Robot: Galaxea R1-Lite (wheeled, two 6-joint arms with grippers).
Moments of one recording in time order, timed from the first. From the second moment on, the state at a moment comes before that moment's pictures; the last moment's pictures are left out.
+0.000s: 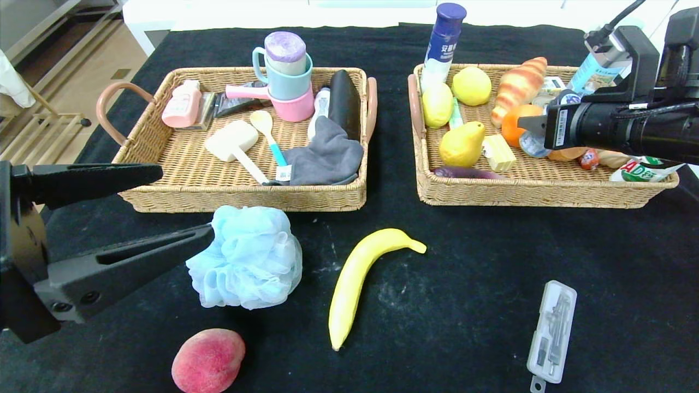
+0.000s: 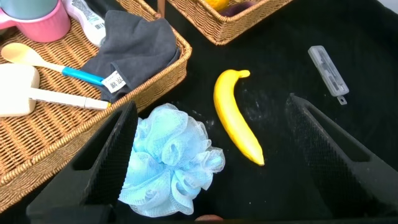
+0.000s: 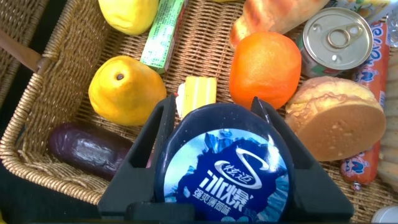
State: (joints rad) left arm -0.39 1.03 -0.85 -0.11 -0.33 0.19; right arm 0.24 1.70 -1.45 -0.10 0.00 -0.04
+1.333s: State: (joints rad) left arm -0.39 1.02 -0.85 -0.11 -0.33 0.19; right arm 0.25 1.68 -1.43 -0.10 -0.01 -0.04
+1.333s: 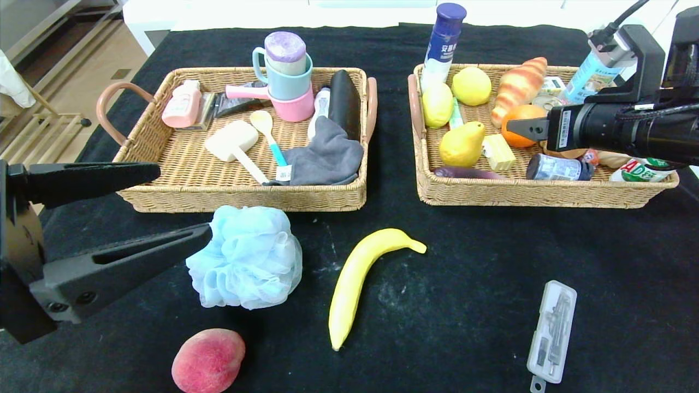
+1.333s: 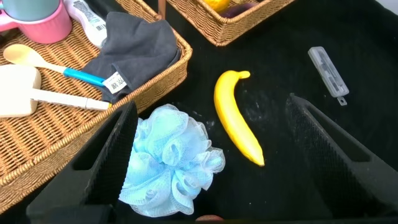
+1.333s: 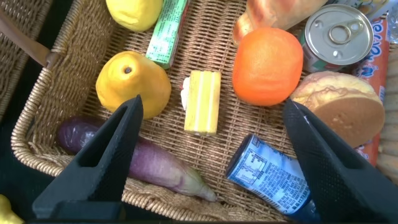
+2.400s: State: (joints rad) left arm -0.39 1.02 -0.85 -0.11 -0.33 0.19; right arm 0.36 1.50 -1.47 0.39 -0.18 0.08
